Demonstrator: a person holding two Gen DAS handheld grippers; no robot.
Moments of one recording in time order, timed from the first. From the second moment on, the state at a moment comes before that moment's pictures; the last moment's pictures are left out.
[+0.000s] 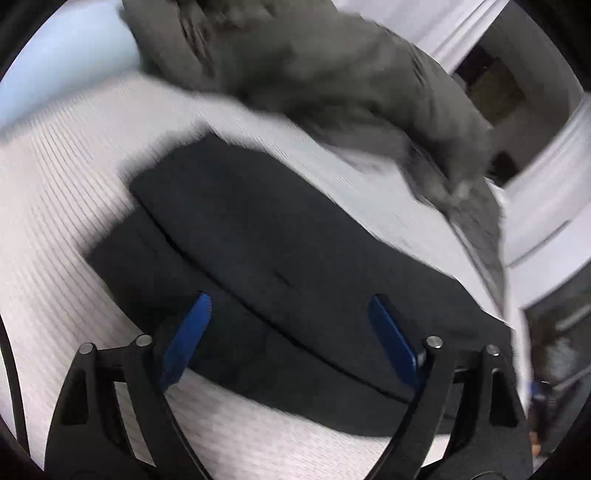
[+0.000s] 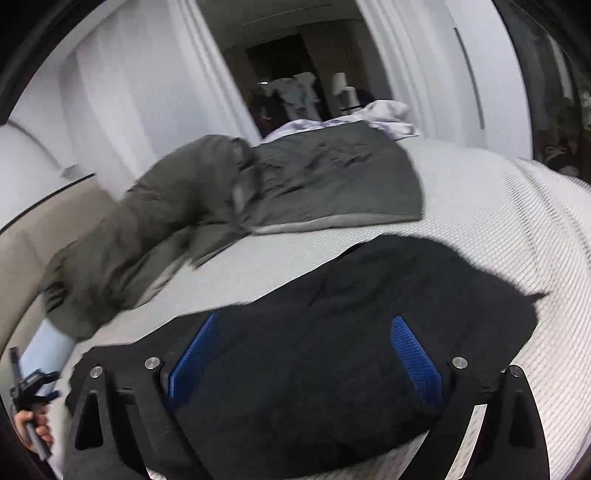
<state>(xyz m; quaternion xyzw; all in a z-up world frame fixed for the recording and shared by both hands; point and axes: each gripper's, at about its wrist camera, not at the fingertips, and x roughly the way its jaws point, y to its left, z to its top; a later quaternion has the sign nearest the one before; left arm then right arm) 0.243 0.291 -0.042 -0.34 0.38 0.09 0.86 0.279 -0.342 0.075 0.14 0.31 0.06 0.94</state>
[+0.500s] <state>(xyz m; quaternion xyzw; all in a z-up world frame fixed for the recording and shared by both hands) 0.217 0.234 -0.045 -0.35 0.32 0.09 0.88 0.249 -0.359 0.056 0.15 0.31 0.07 0.94</state>
